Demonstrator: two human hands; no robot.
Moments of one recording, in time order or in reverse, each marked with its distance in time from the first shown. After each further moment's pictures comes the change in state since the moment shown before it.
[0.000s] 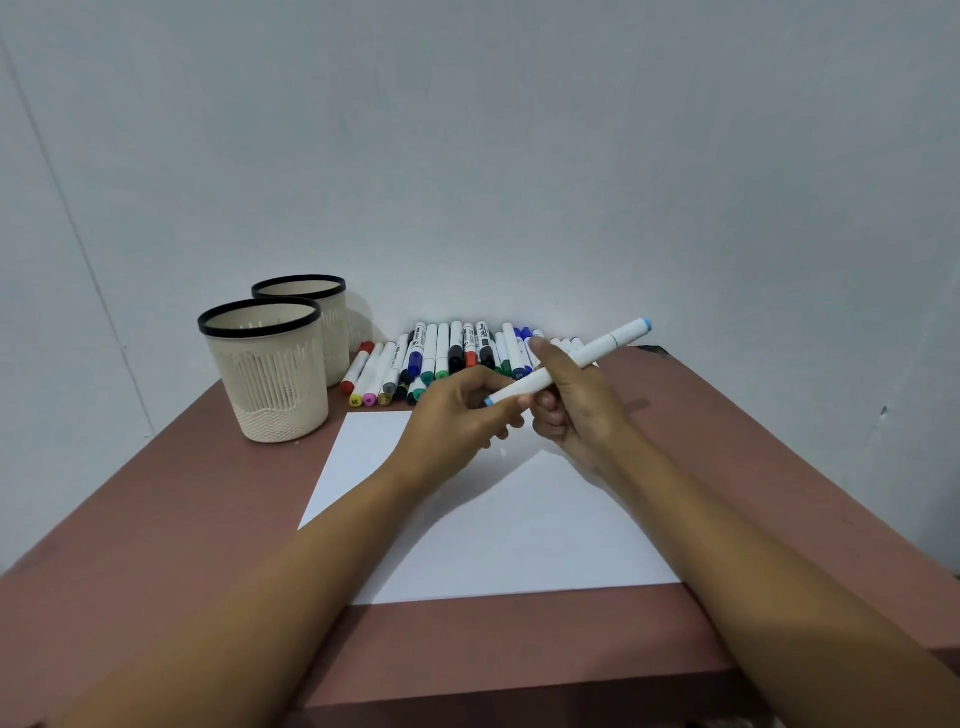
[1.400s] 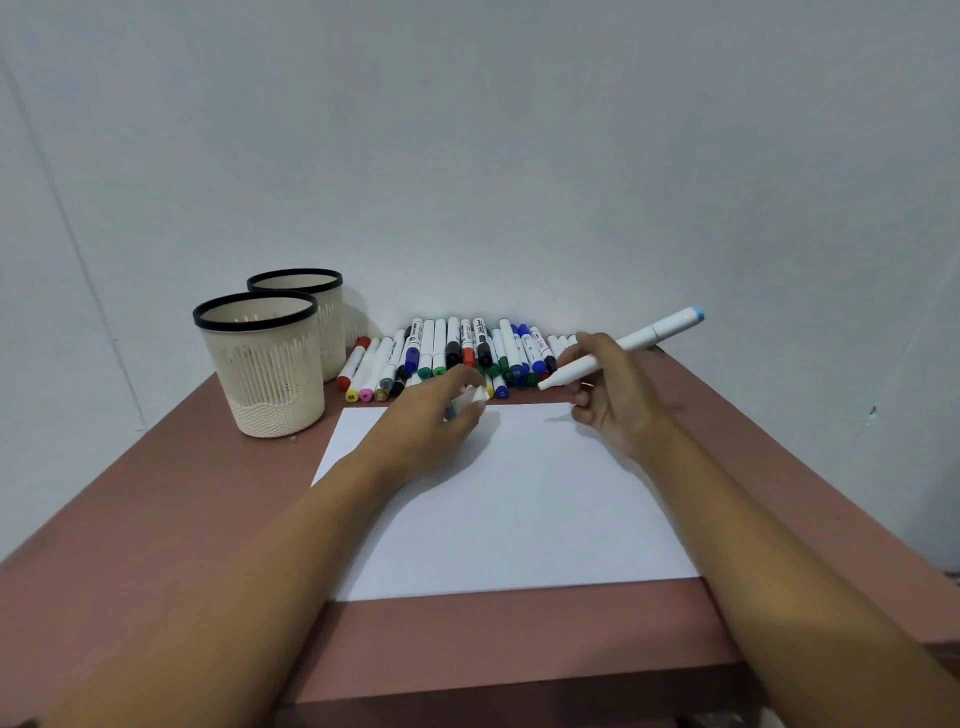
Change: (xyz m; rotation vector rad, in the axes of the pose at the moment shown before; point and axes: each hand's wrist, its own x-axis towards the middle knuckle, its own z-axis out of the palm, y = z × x) left_hand 0.008 -0.022 -0.024 0.653 -0.076 0.048; right_hand 0.012 -0.012 -0.032 -0.110 0.079 0.013
